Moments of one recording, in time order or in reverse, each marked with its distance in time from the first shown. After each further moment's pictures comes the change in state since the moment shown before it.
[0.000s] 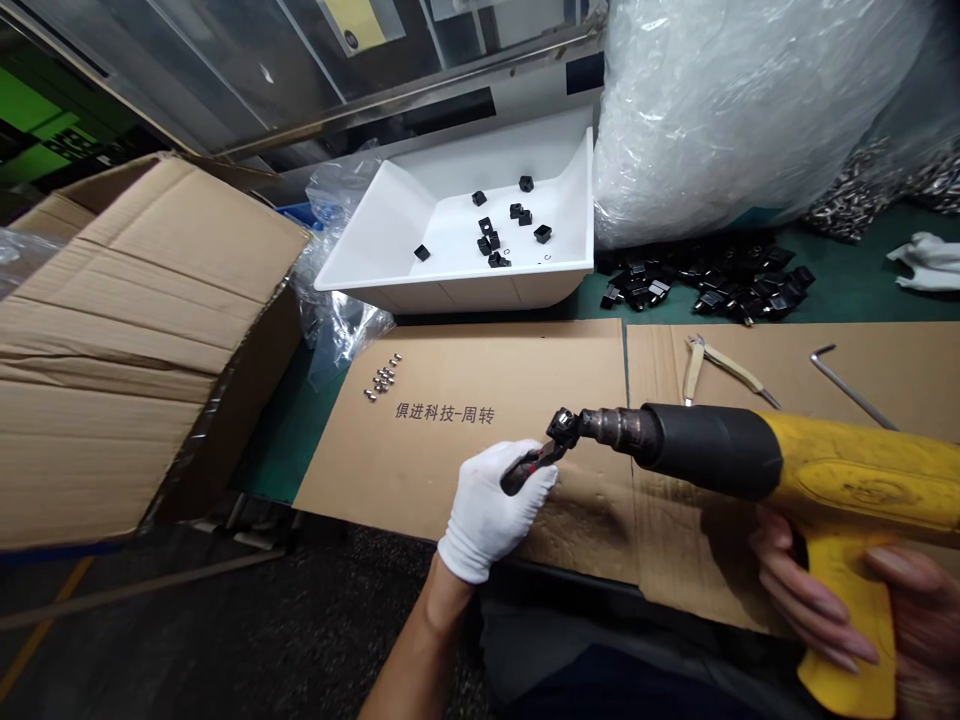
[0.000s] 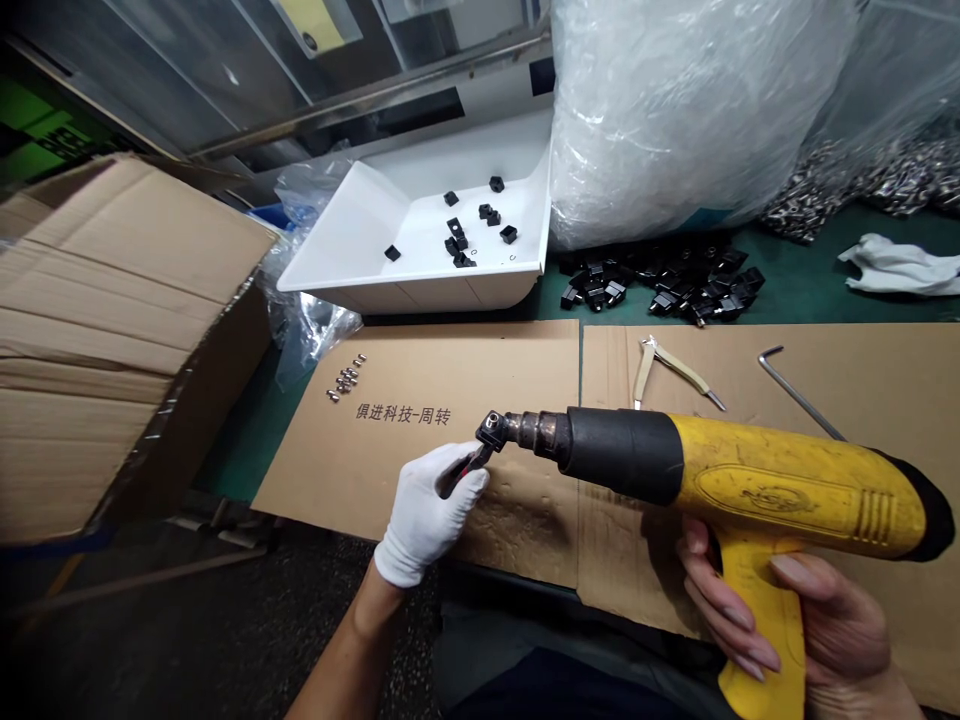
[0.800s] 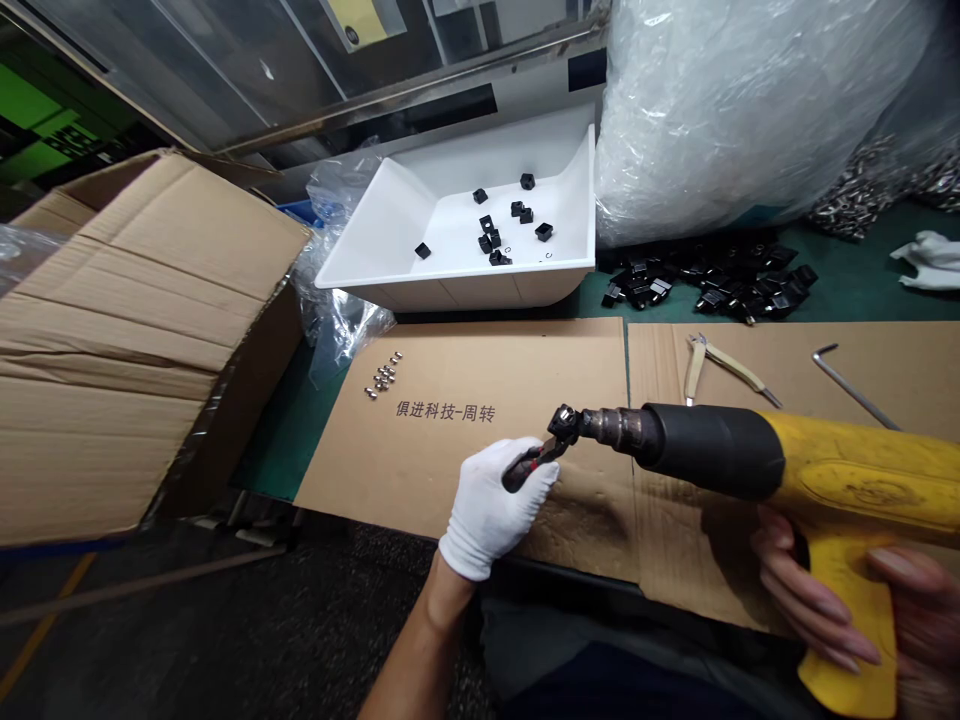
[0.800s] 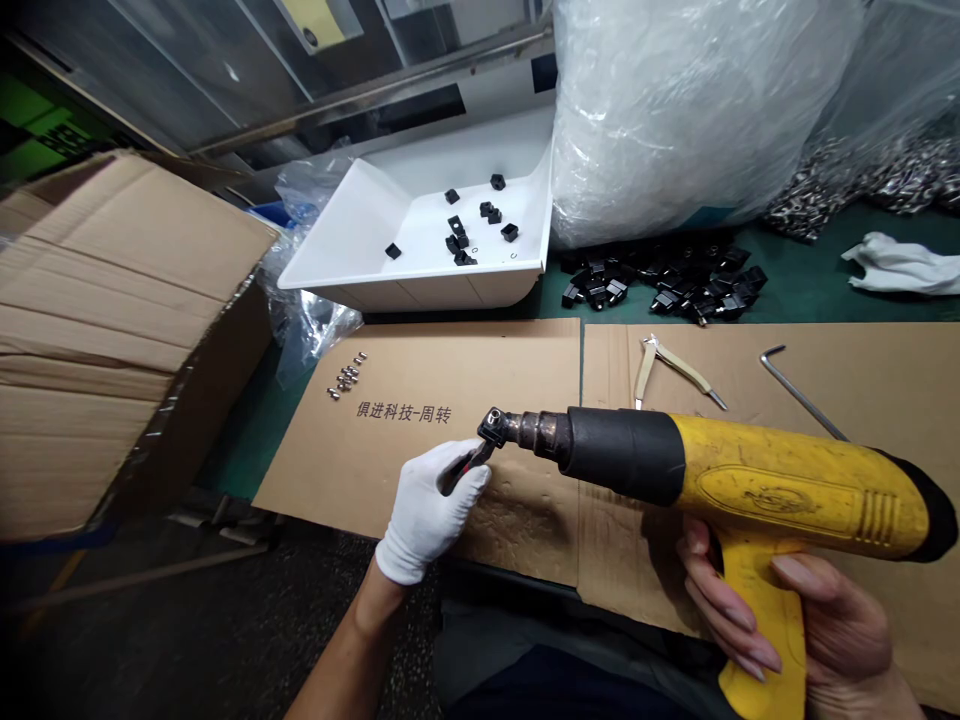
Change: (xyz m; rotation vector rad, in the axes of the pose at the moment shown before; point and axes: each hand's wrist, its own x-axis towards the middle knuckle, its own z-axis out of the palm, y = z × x) left_hand 0.001 0.001 0.001 0.013 0.028 0.000; right_hand 0.000 -0.001 0.000 0.005 0.009 0.018
